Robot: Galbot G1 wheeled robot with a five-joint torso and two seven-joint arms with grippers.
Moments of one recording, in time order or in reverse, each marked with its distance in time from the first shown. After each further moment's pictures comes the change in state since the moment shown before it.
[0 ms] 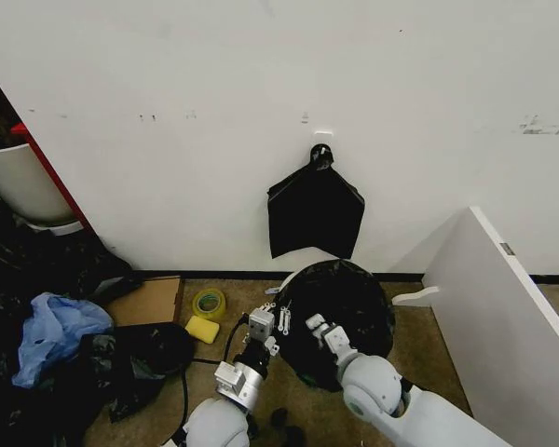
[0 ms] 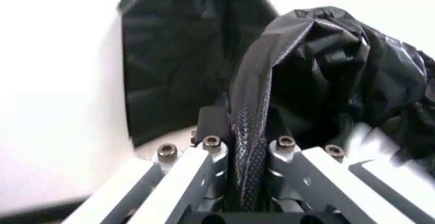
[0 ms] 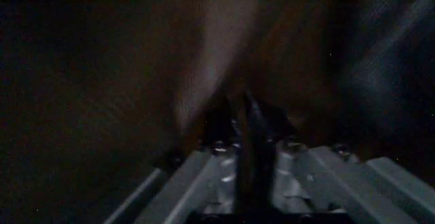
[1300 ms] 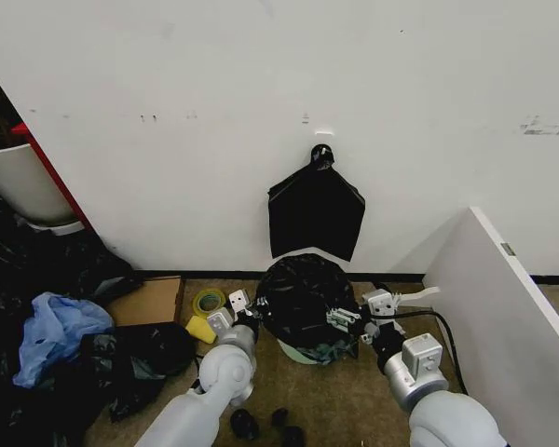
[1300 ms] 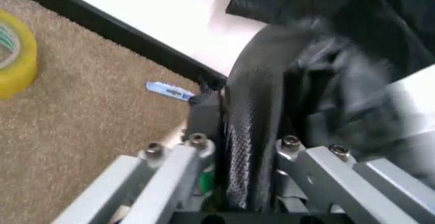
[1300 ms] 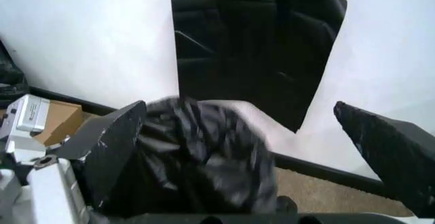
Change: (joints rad) left arm -0.169 -0.164 -0.153 0.213 -0.682 0.318 -0.149; right arm -0.480 0.066 0.459 0.386 -0.228 0.166 -0.025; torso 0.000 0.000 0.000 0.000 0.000
